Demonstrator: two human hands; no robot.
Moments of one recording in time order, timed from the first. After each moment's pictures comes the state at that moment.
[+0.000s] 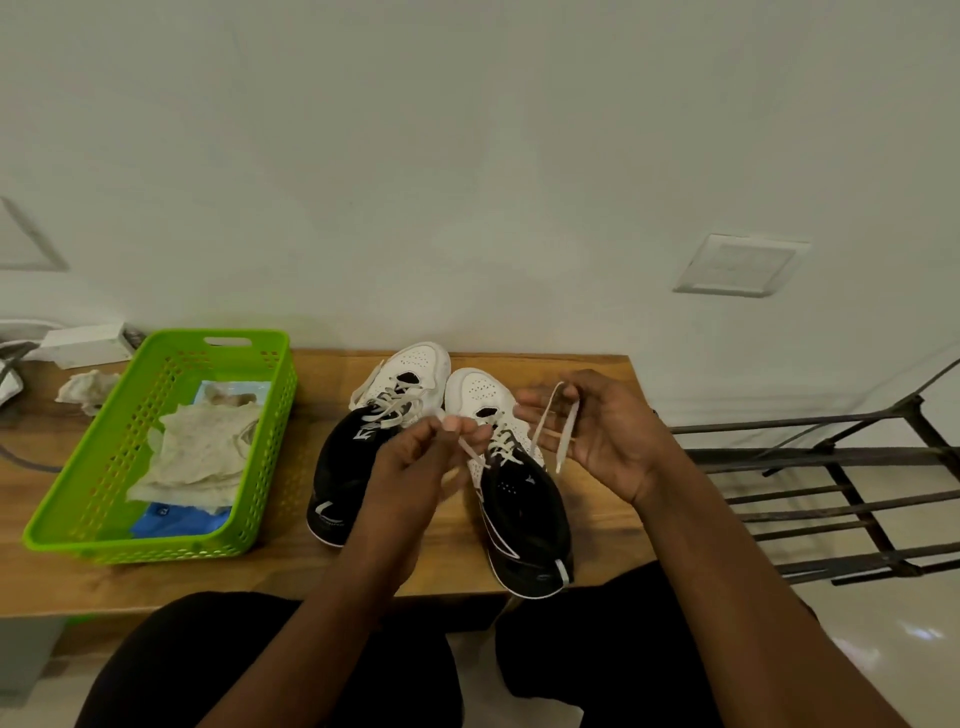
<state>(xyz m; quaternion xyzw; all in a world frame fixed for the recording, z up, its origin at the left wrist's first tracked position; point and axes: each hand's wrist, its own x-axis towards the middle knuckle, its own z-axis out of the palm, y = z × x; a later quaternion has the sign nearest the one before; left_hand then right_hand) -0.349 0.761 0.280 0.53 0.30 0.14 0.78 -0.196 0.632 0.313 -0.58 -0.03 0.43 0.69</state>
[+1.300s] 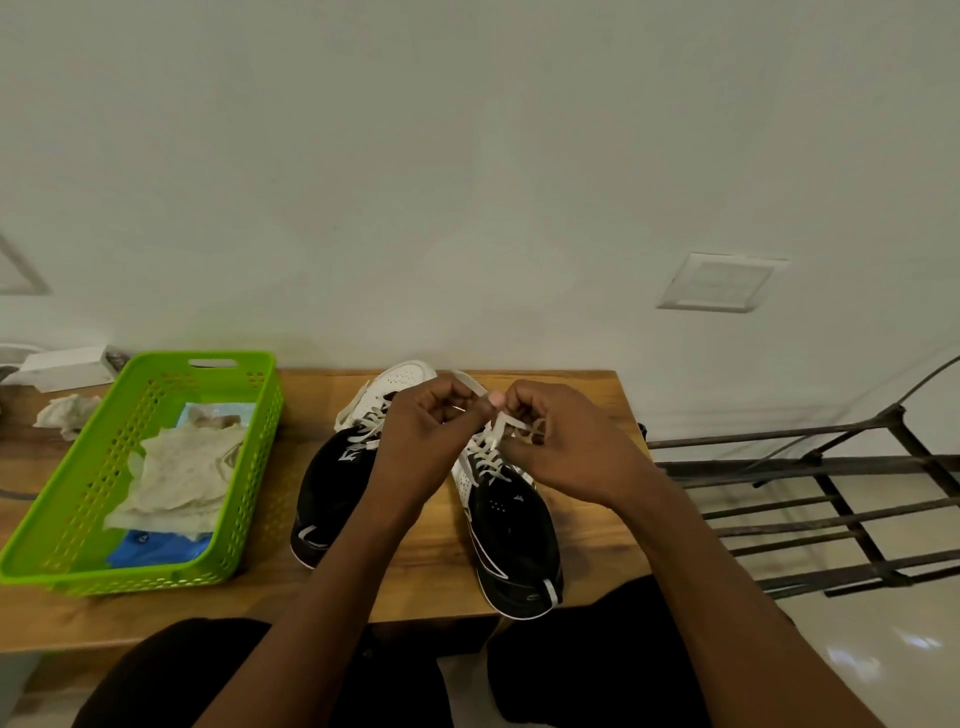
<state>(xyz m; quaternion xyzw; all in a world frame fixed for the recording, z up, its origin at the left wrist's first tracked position) -0.304 0.774 0.302 0.70 0.19 0.24 0.65 -0.208 0.640 0.329 -0.81 -0.43 0.15 0.37</state>
